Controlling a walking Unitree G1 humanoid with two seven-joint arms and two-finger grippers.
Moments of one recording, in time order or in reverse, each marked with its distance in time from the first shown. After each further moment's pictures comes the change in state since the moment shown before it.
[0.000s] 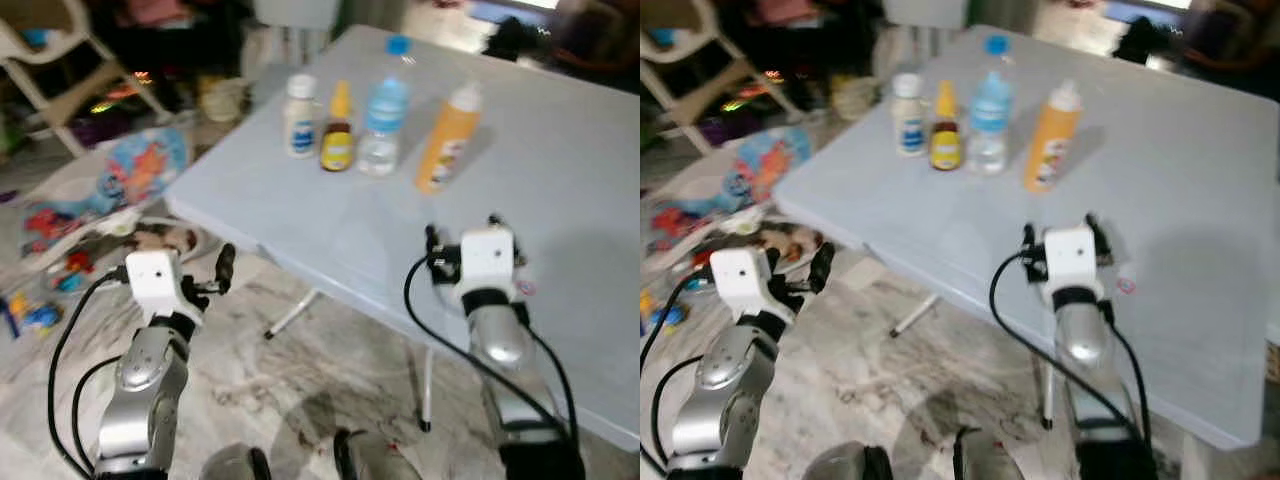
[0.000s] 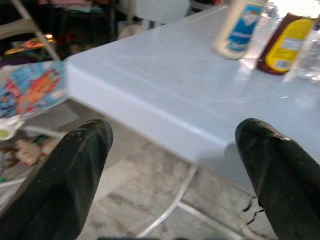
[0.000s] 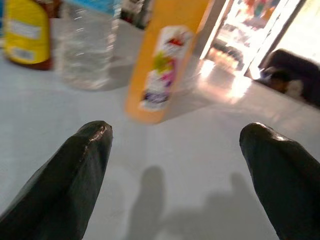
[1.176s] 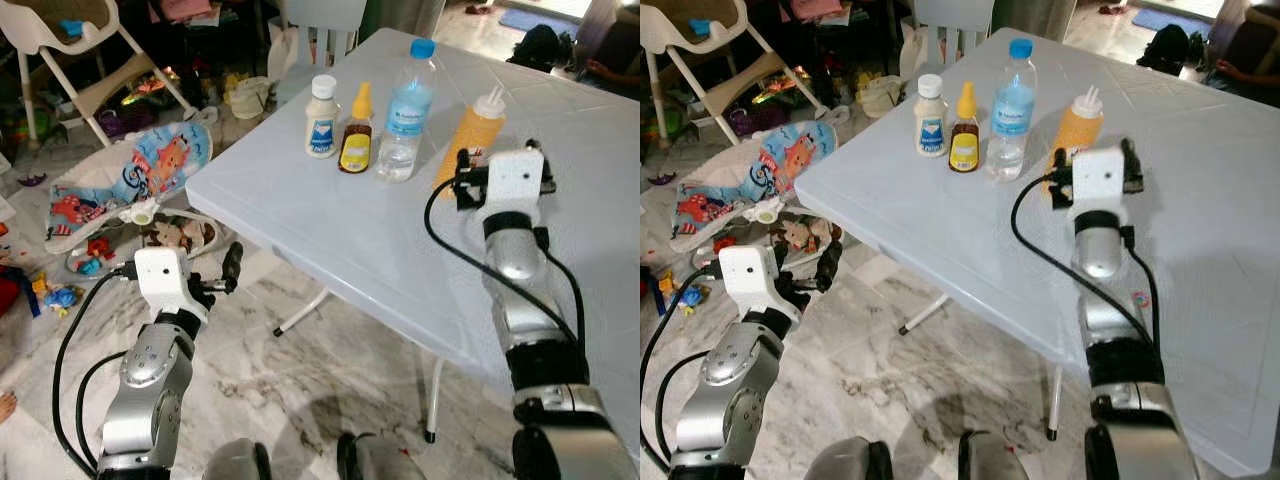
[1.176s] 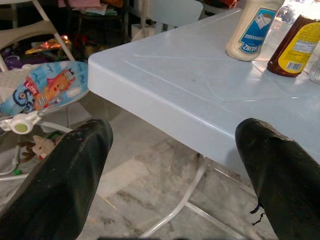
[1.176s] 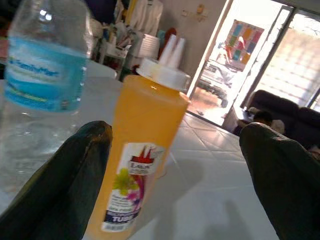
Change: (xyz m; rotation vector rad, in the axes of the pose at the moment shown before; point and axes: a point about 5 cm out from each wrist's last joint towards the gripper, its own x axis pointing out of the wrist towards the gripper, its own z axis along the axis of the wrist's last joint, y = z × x) left arm 0.001 -0.004 0.000 0.012 0.010 -0.028; right arm 0.073 -0.032 0.027 -0.009 -0.123 -0.145
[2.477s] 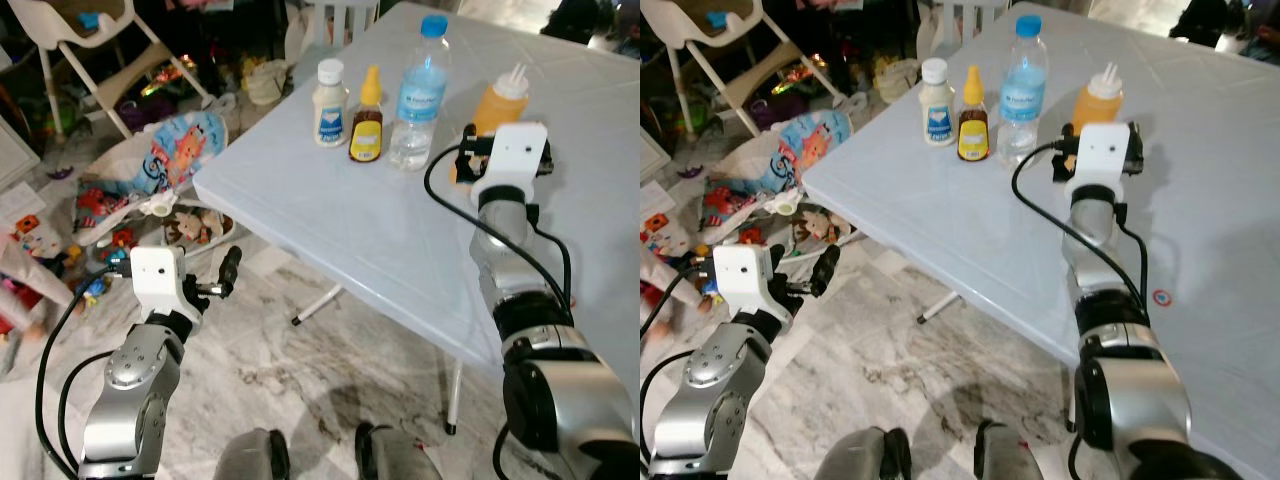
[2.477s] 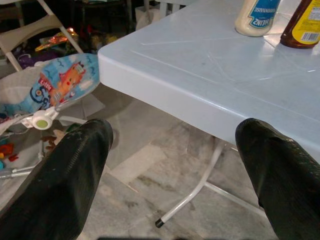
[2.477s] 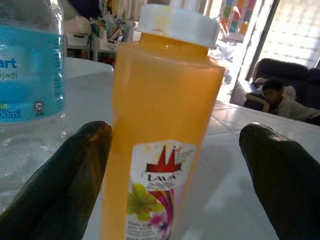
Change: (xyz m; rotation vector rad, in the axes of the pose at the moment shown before) left arm -0.008 0.004 0.009 0.054 0.036 -0.043; right arm 0.034 0.005 0.005 0.107 0.004 -0.097
